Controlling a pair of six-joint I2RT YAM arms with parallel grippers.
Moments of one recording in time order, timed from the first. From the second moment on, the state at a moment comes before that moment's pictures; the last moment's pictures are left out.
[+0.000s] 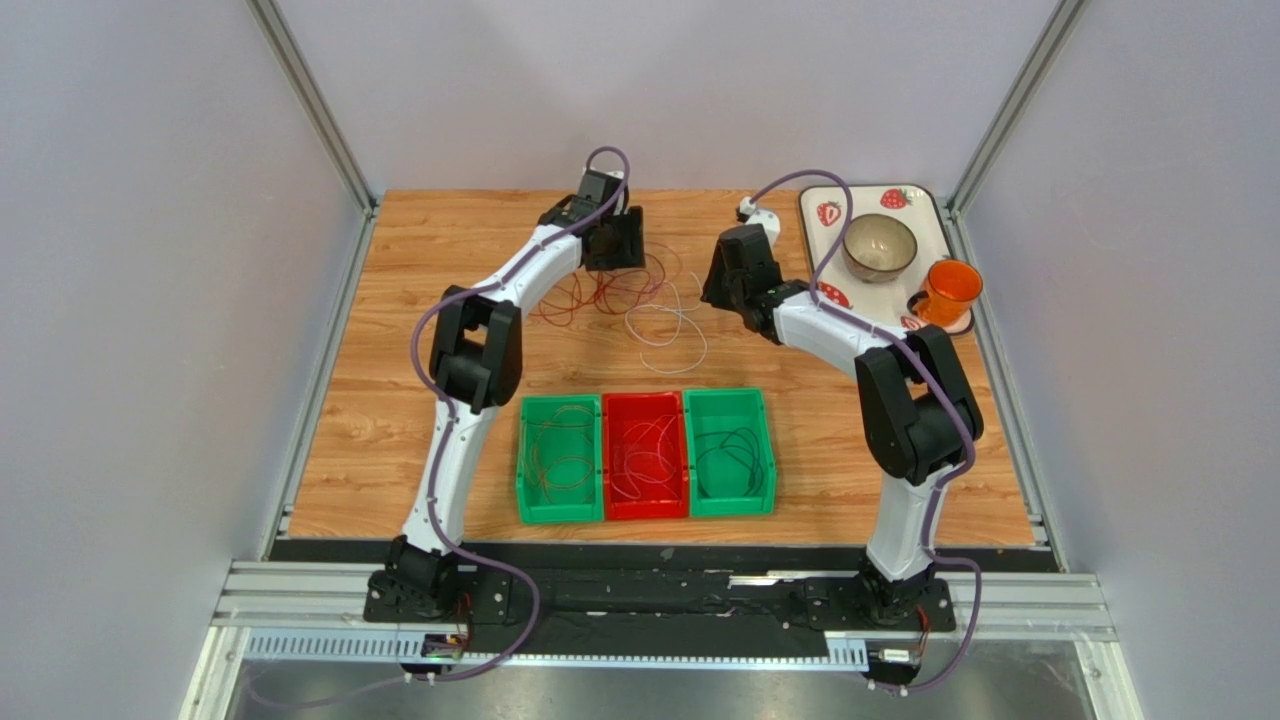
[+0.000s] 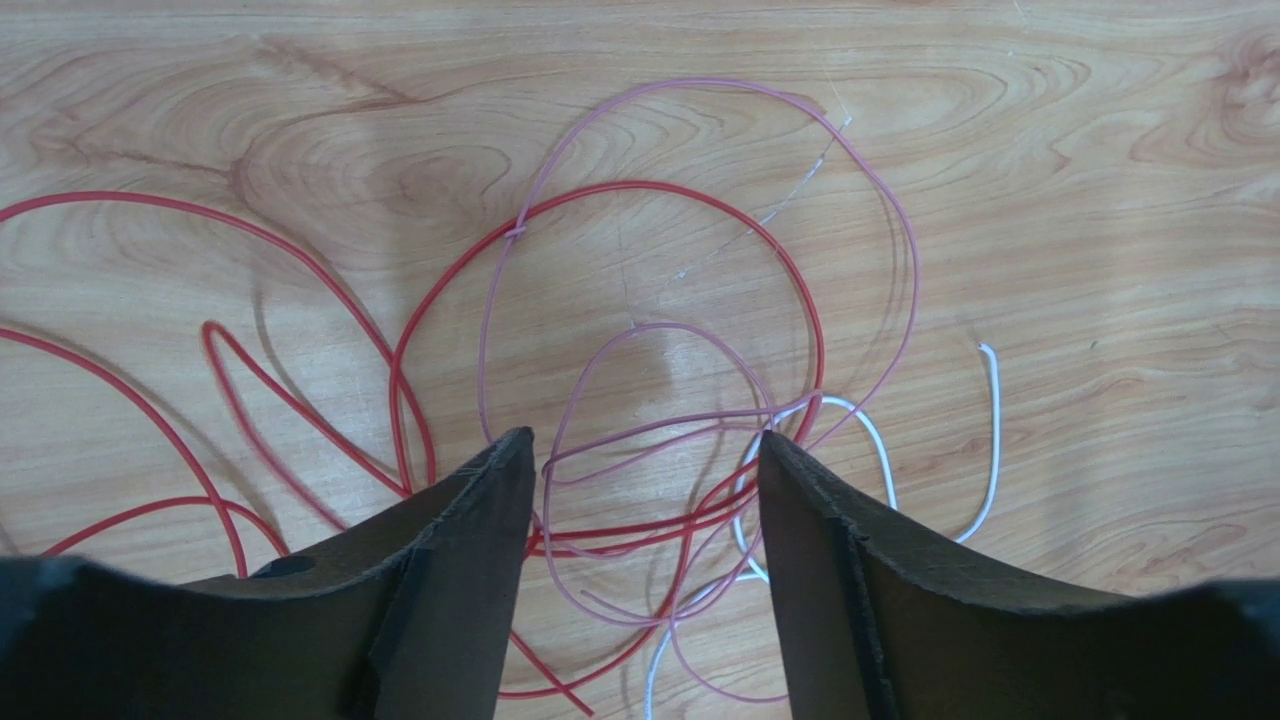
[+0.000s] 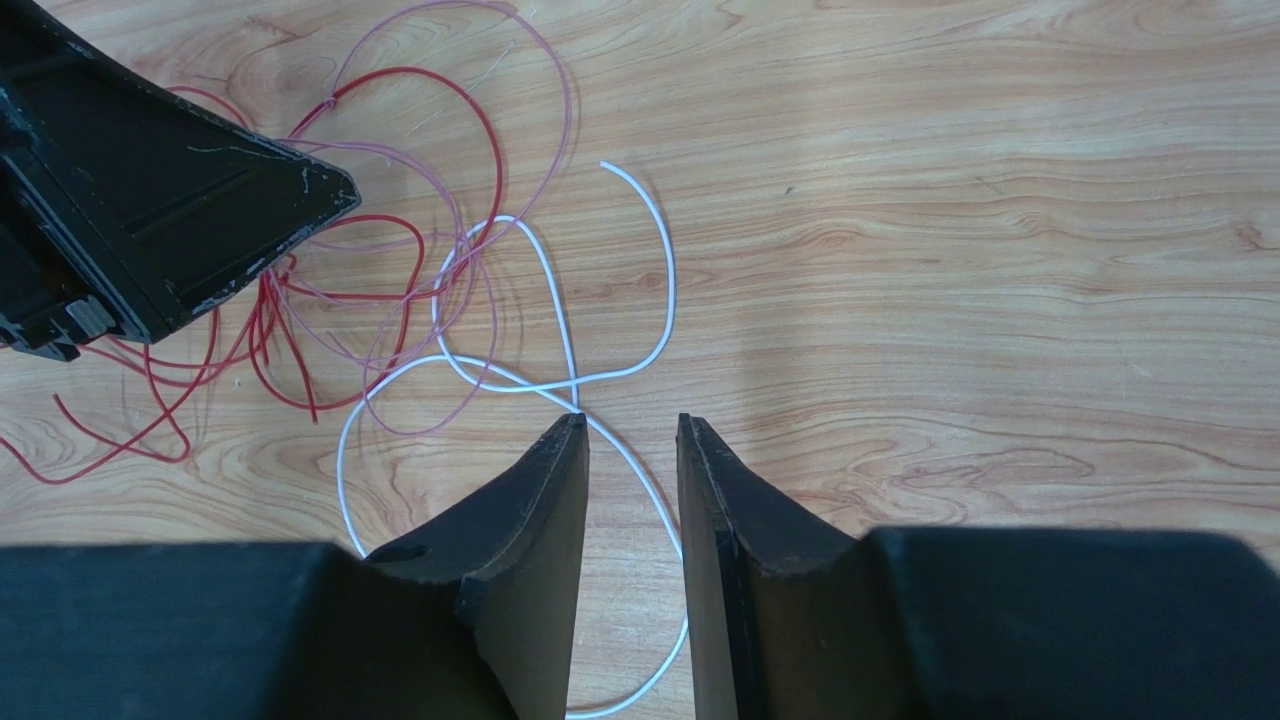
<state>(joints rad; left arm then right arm) -0.40 2.46 2.18 -0.53 0.04 -0.39 0.45 1.90 1.31 -0.03 0.21 0.53</state>
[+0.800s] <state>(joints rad) -0.40 2.46 2.19 -0.54 0.05 -0.37 0.45 1.90 1.32 -0.03 0.20 0.53</state>
